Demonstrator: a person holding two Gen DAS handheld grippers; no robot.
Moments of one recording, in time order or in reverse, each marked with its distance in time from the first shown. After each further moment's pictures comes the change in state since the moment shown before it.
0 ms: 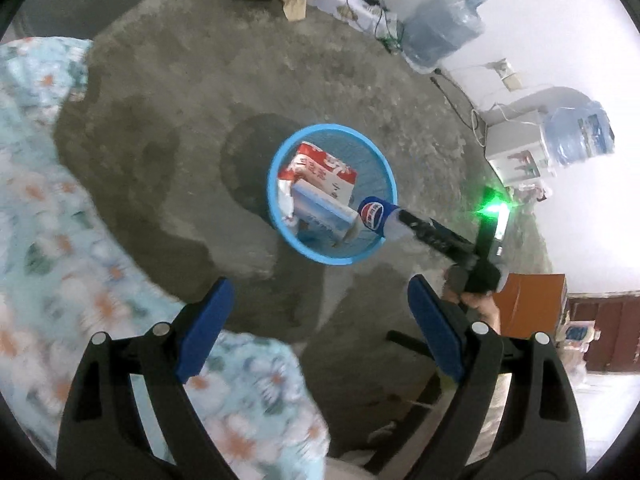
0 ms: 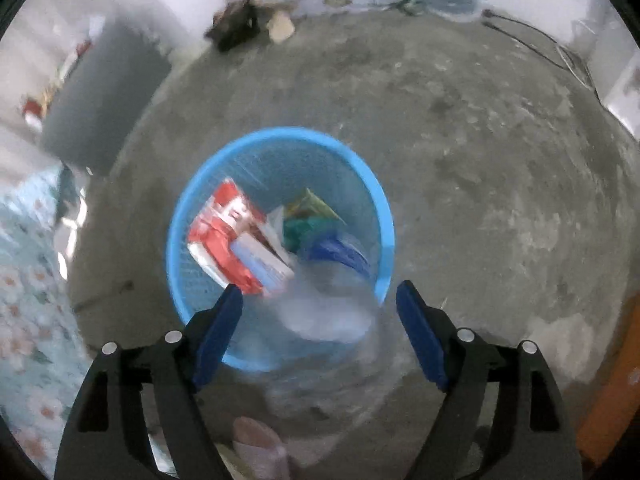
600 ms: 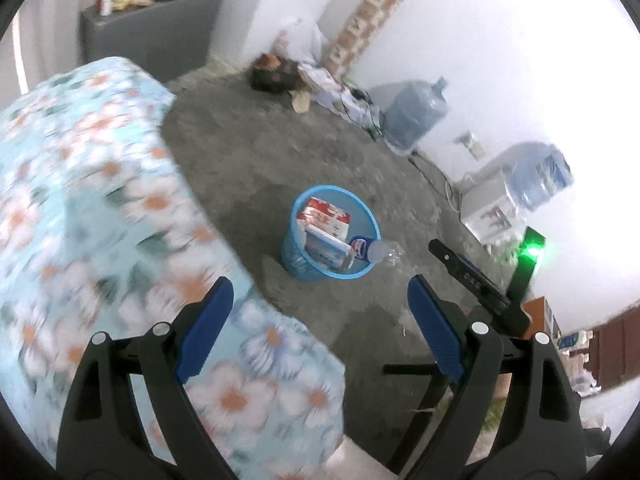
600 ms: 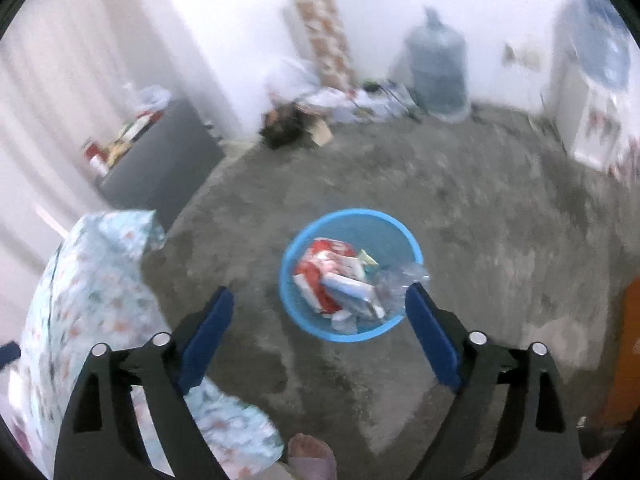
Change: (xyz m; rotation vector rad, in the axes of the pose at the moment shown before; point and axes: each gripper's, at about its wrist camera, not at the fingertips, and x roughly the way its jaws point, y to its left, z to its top) left arm -0.156 0.029 -0.165 -0.023 -0.398 -0.029; right arm -0.189 0.132 -0.120 -0.132 -0.371 0.006
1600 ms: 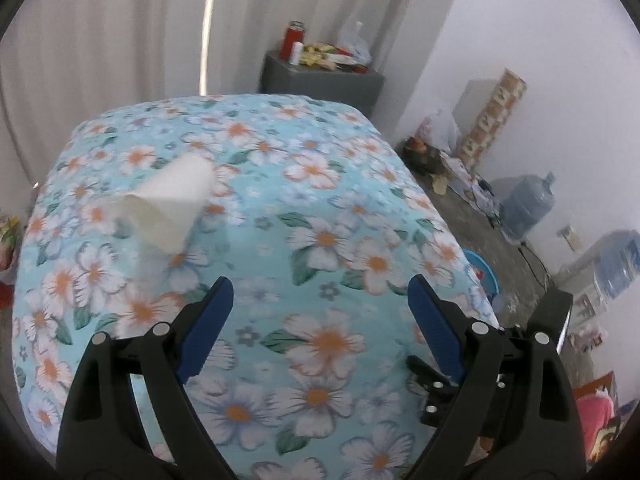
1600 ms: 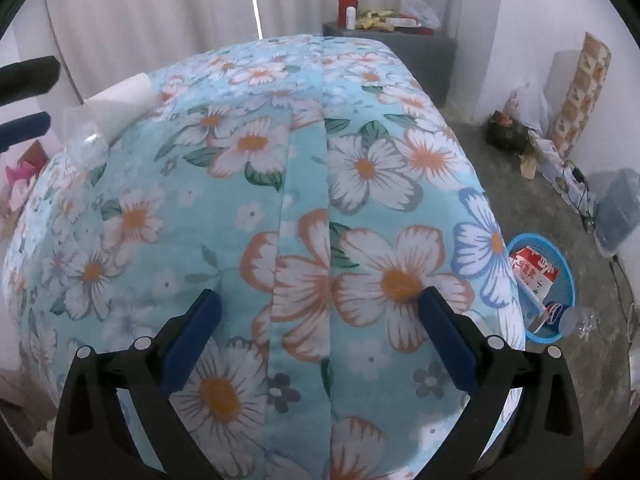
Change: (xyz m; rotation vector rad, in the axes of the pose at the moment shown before) left arm -0.168 0.138 -0.135 -0.224 -0.327 0.410; right arm -0.045 0.261 -0.181 -0.716 0.195 0.306
